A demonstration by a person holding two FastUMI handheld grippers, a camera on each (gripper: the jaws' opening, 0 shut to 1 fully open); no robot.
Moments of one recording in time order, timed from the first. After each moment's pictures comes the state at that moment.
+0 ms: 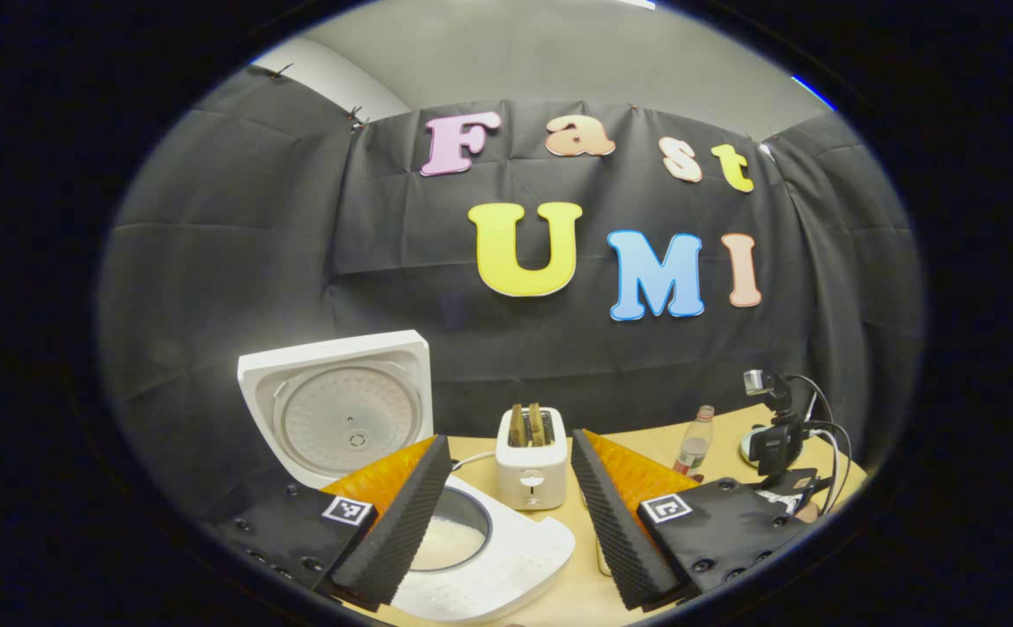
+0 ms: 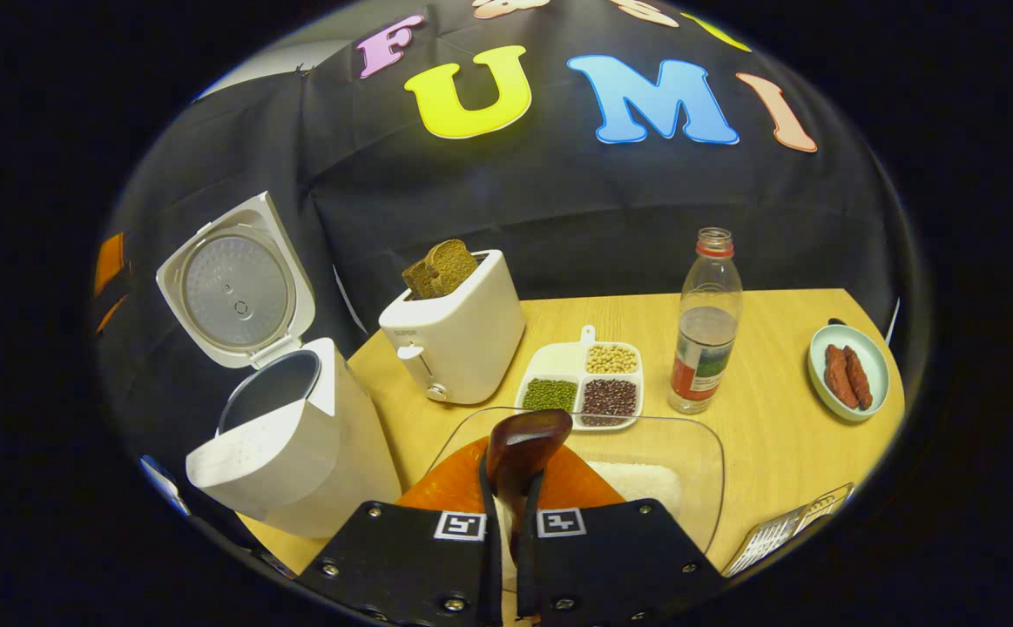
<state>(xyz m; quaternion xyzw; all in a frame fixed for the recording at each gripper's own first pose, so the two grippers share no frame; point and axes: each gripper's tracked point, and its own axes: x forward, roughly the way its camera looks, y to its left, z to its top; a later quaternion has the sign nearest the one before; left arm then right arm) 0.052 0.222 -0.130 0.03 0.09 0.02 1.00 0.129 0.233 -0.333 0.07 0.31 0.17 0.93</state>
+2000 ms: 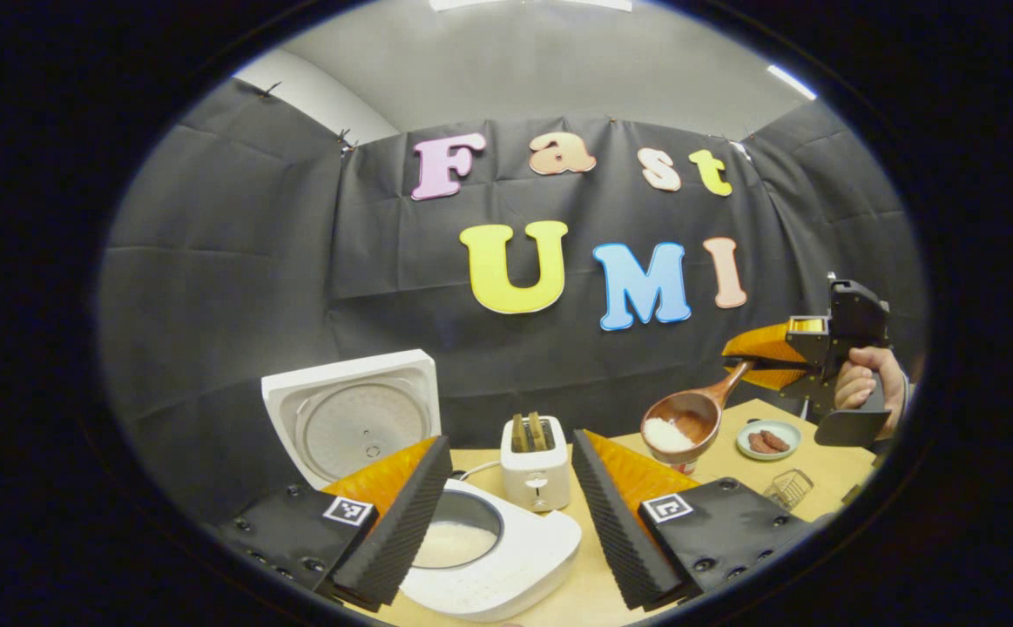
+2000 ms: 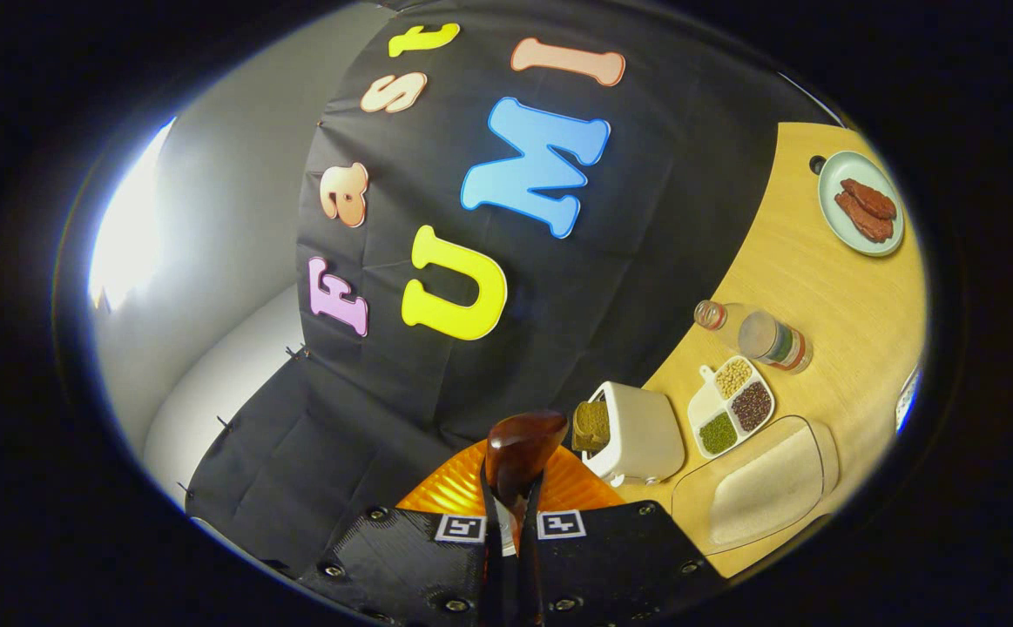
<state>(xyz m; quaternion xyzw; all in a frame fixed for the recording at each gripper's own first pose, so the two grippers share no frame) 0.011 0.225 -0.115 0.06 0.05 0.00 1.00 0.132 0.201 -0.105 0.51 0.17 0.21 0.82</state>
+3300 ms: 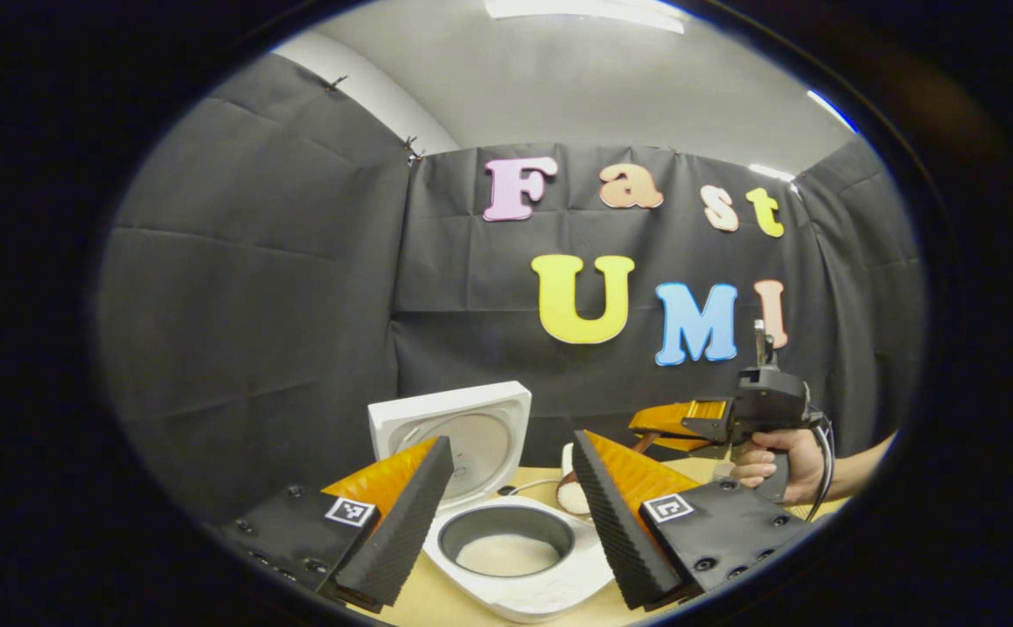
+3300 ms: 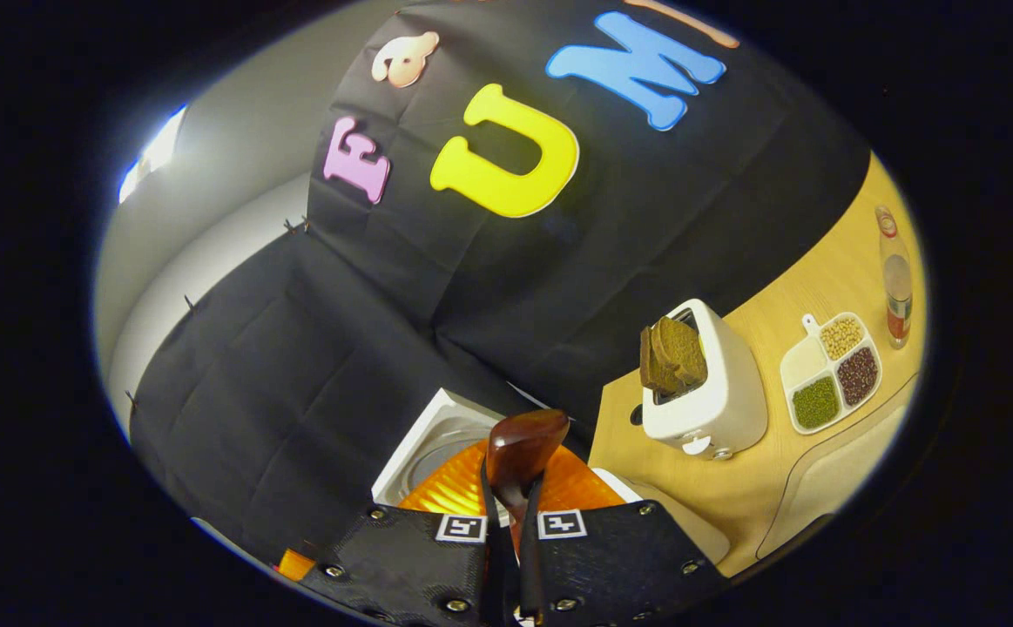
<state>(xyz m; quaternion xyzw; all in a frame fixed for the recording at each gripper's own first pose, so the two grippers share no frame) -0.025 0.342 -0.058 0.02 0.02 0.07 1.00 0.173 0.420 -0.162 0.33 0.25 0.30 0.86</state>
